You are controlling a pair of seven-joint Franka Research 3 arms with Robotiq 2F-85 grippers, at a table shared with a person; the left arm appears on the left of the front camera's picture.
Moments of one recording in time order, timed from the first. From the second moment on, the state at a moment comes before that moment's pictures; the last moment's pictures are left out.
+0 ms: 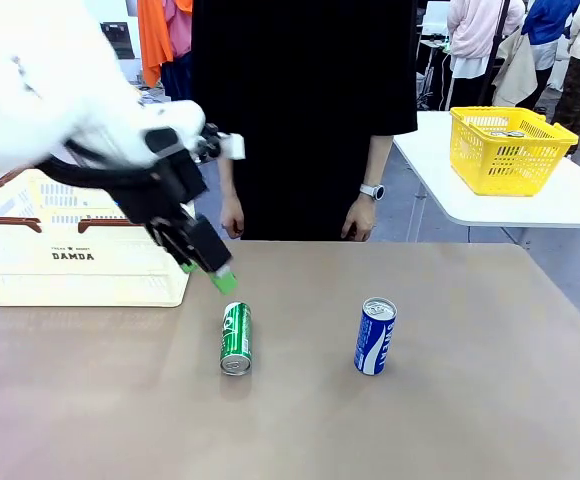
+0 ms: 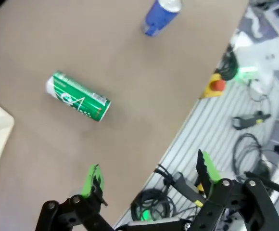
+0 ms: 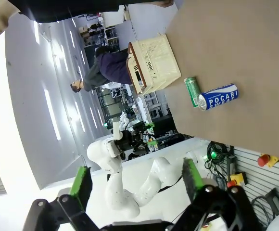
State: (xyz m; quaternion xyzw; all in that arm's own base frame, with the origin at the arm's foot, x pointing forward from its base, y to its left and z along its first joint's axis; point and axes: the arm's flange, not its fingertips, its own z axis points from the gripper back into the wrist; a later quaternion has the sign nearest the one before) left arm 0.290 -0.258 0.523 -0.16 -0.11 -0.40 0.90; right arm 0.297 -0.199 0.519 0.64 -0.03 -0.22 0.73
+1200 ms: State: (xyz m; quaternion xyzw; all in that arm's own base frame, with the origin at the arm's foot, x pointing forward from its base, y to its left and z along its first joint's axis) left arm 0.317 -0.302 0.469 -0.13 -0.11 -0.16 0.97; right arm 0.297 -0.200 0.519 0.64 -0.03 -0.22 0.73
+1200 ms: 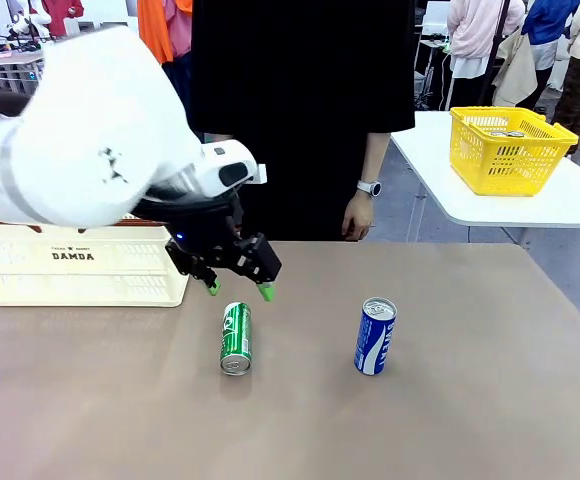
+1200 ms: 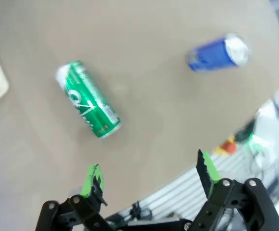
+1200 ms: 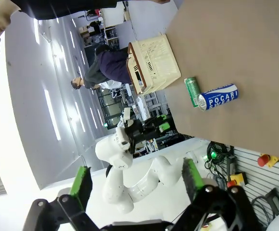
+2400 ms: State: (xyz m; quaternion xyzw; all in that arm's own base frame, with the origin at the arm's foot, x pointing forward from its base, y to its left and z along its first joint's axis) left arm 0.413 -0.307 0.309 -0.05 0.02 -0.04 1.00; right arm 0.297 -0.200 0.519 0.64 -0.03 -0.22 0.73
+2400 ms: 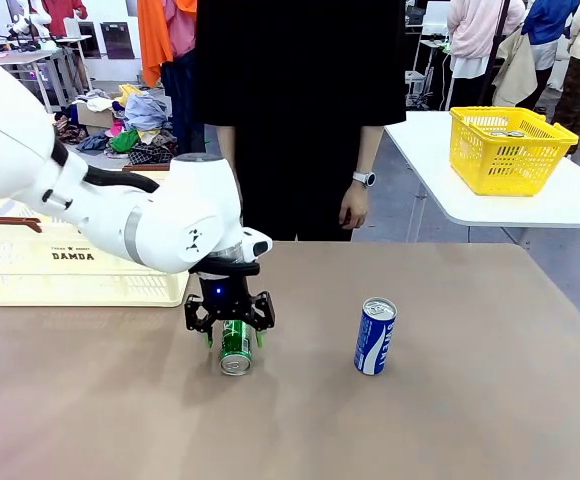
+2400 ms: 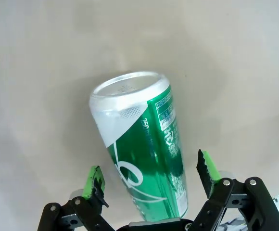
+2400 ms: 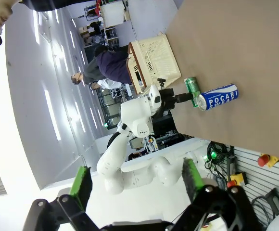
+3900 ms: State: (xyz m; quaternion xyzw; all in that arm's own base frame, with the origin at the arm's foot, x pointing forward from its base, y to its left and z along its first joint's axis) left arm 0.412 -0.311 0.474 -0.05 -0.06 -0.06 1.00; right arm 0.297 -0.200 0.519 0.64 -0.03 -0.22 0.73
